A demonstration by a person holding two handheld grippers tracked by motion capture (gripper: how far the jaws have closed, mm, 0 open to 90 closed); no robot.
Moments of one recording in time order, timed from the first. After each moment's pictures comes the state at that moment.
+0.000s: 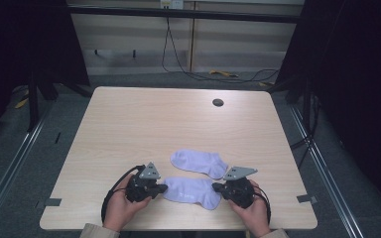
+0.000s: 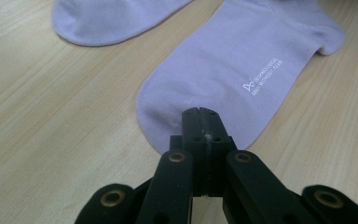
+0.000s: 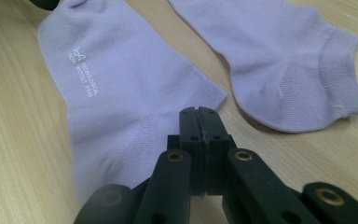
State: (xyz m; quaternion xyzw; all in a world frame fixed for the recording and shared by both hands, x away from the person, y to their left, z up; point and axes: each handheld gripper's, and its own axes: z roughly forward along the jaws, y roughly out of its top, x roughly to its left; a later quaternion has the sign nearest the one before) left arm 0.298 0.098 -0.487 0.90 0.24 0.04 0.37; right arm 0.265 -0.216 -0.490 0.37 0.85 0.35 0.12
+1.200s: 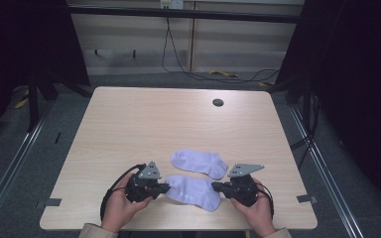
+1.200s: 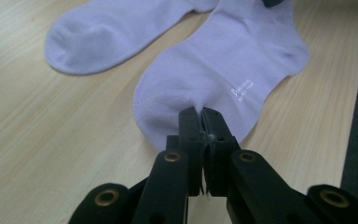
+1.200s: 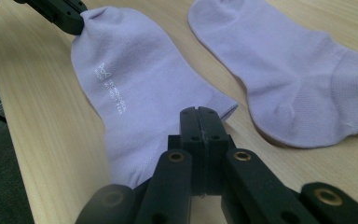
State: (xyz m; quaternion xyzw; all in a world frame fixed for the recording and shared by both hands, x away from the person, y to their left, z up) left arm 0.293 0.094 -0.465 0.89 0.22 0.03 0.39; right arm 0.265 -0.222 -0.472 0.36 0.84 0.40 0.08
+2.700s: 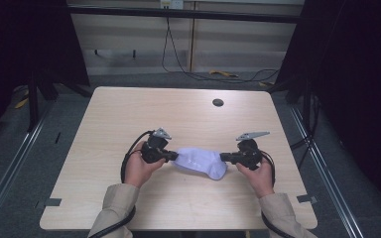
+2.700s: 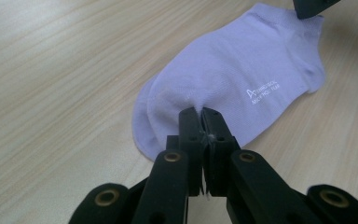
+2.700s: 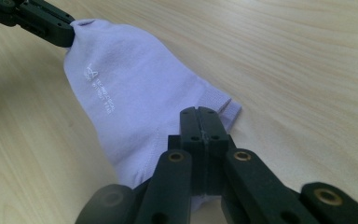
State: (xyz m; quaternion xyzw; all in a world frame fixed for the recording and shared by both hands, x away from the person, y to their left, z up) left arm 0.395 0.062 -0.465 0.87 0.30 0.02 0.38; right arm 0.357 -0.258 -0.465 0.45 0.80 0.39 0.06
